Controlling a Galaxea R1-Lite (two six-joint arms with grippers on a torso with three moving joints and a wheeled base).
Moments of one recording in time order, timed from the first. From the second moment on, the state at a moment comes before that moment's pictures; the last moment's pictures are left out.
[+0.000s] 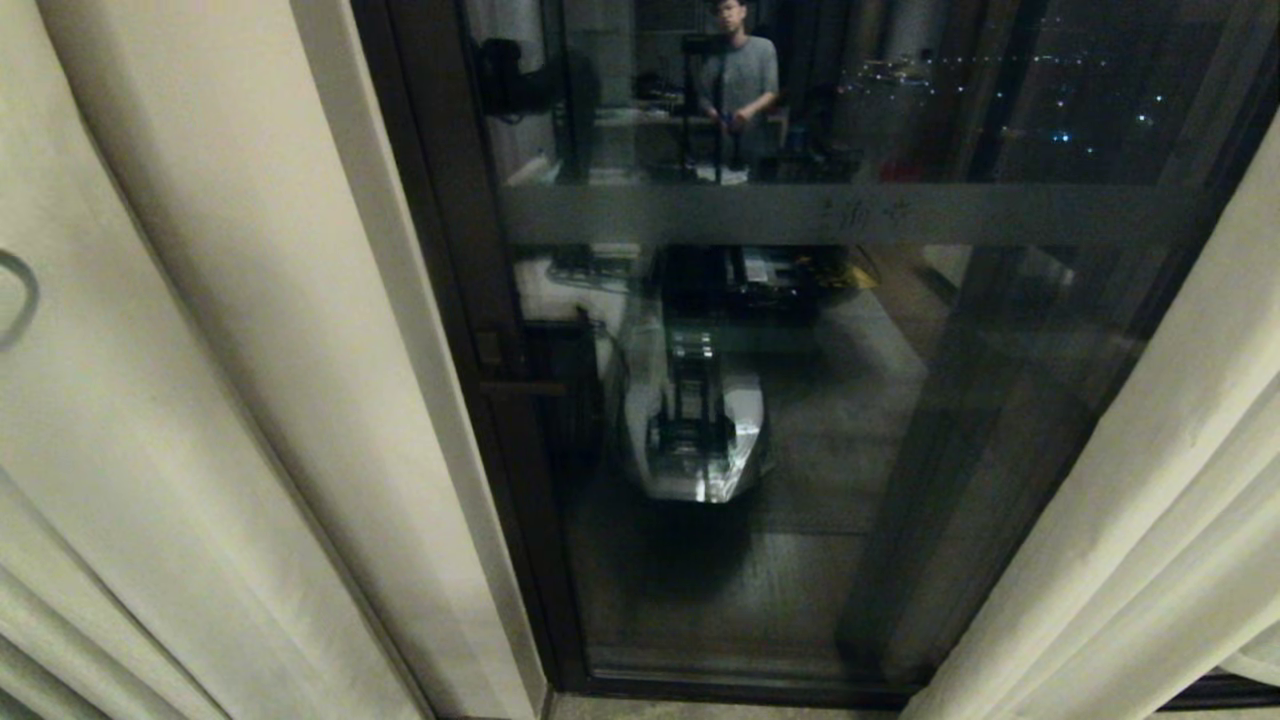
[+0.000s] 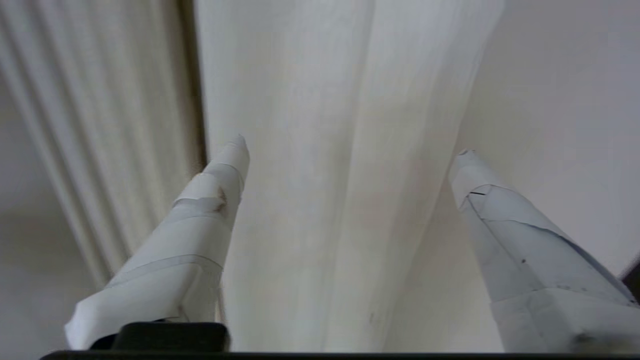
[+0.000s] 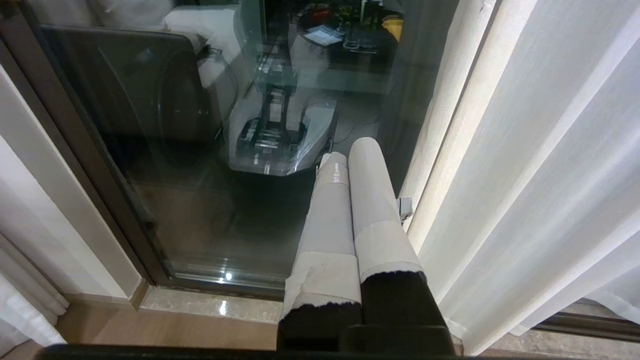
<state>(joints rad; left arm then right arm) 0.29 1.28 -0.84 -0.58 0.35 -0.08 0.00 0.00 0.00 0.00 0.03 -0.05</state>
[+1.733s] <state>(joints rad) 0.36 1.78 -1.16 -0.78 0.22 -0.12 0.00 0.00 0.00 0.00 0.03 -0.05</state>
